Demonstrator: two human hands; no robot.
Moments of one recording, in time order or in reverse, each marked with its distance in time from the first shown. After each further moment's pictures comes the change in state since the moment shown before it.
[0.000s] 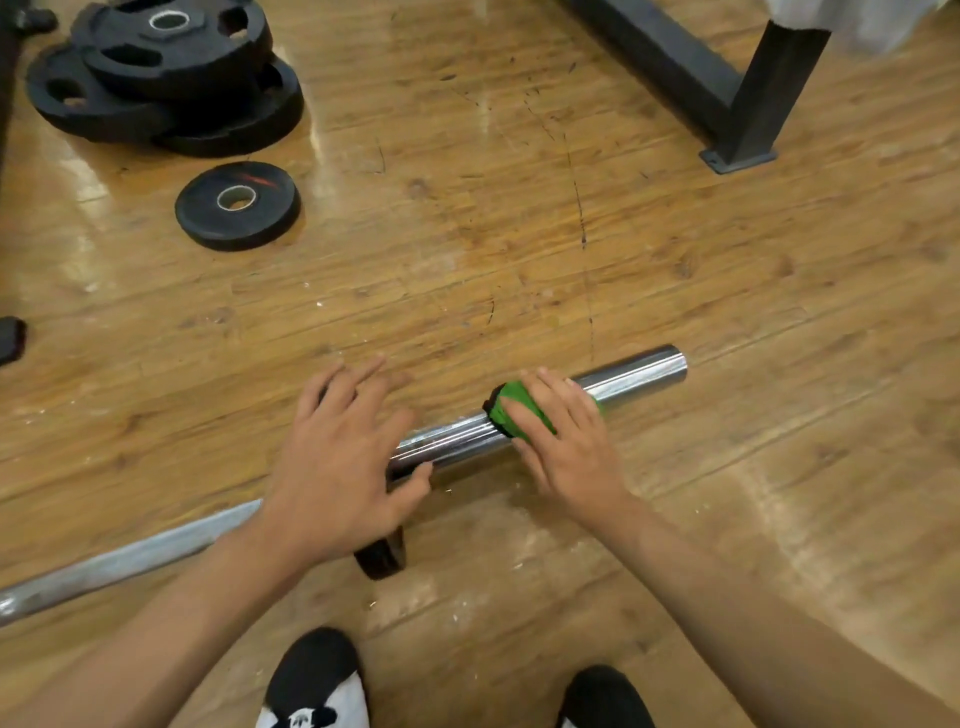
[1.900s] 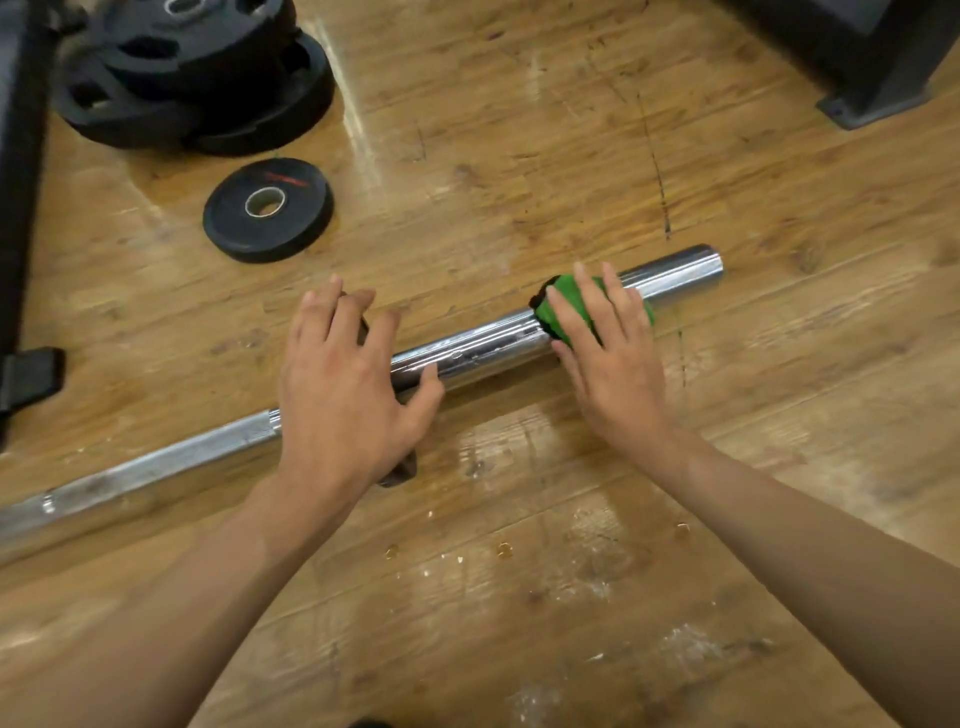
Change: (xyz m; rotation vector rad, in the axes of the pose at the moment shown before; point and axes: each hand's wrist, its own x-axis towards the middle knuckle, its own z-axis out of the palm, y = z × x) left_hand 0.090 -0.073 0.024 0.093 0.273 -0.315; right_hand 0.117 0.058 0.071 0.015 0.086 0.136
